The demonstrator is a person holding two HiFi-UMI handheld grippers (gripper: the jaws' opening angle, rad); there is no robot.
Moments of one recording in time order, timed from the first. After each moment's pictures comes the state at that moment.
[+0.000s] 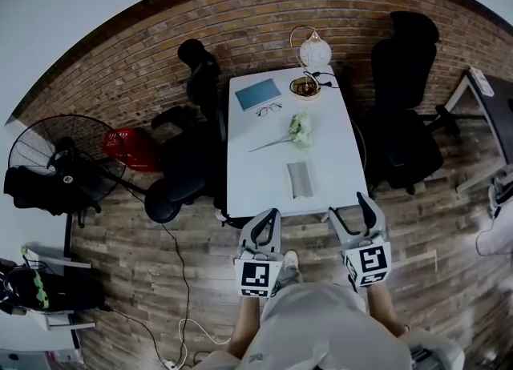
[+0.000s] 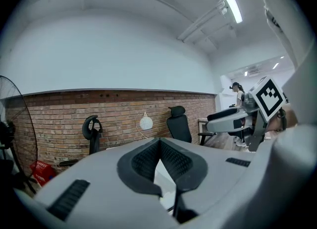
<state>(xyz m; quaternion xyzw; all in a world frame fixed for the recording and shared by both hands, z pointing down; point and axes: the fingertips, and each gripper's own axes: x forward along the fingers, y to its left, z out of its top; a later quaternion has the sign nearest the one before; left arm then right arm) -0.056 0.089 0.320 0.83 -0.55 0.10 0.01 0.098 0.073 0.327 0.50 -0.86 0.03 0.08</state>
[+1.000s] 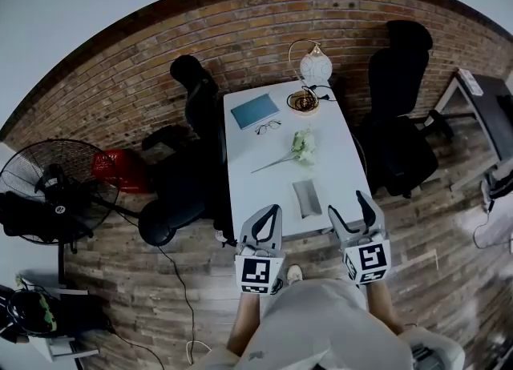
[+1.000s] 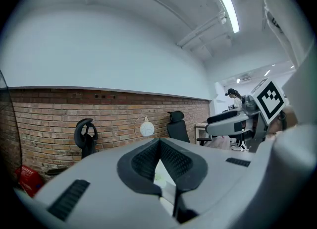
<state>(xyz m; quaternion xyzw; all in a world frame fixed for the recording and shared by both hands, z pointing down) -0.105 0.003 0.311 0.86 -0.51 0.07 0.00 0.047 0.006 0.319 0.54 -0.84 0.02 0.09</state>
